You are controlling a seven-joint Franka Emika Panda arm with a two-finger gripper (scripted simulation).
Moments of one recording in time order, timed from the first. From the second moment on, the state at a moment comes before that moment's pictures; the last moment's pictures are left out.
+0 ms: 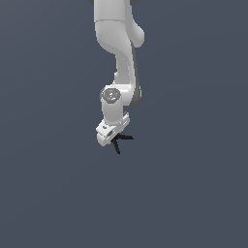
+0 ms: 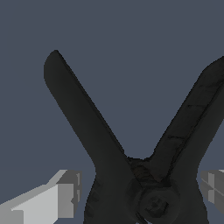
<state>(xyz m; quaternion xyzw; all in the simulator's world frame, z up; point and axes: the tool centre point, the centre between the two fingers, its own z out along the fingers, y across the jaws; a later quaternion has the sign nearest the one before) -0.070 -0.047 0.026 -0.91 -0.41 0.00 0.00</state>
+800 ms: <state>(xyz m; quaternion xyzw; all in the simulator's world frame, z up) -0.069 -0.047 0.021 -0.91 -0.41 0.00 0.00</state>
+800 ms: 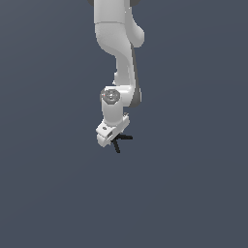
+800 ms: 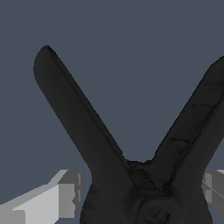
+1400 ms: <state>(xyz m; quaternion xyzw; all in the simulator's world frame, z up) -0.072 -0.014 0.059 -0.91 -0.41 0.00 0.00</state>
